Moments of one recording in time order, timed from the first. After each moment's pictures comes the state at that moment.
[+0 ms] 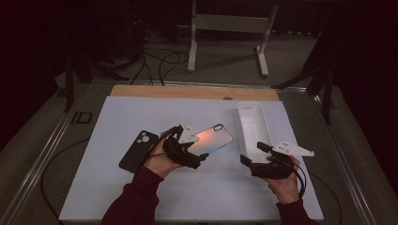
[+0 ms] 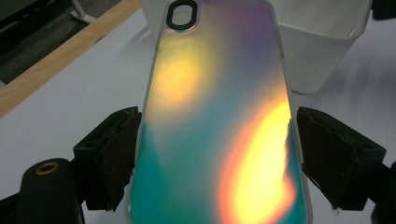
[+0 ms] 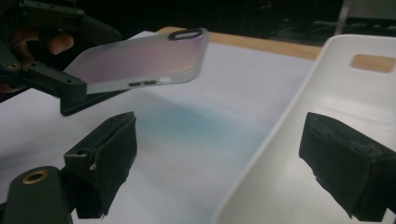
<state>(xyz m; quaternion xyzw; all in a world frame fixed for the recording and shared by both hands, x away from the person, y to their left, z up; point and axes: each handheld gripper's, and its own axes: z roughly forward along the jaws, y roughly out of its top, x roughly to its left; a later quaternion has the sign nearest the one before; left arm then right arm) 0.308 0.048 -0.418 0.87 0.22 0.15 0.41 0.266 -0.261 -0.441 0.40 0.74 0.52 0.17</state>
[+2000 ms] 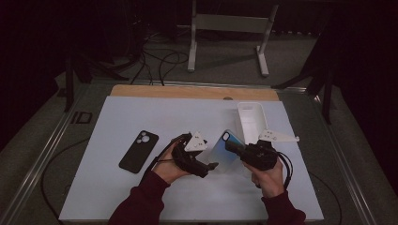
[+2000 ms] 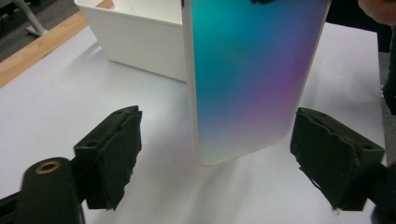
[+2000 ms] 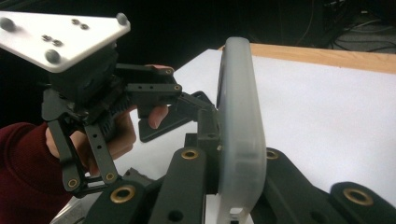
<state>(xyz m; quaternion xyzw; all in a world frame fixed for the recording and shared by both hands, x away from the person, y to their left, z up) 0.297 0.030 -0.433 0.87 0.18 0.10 0.44 0.279 -0.218 -0.412 0.36 0.73 0.58 0.06</state>
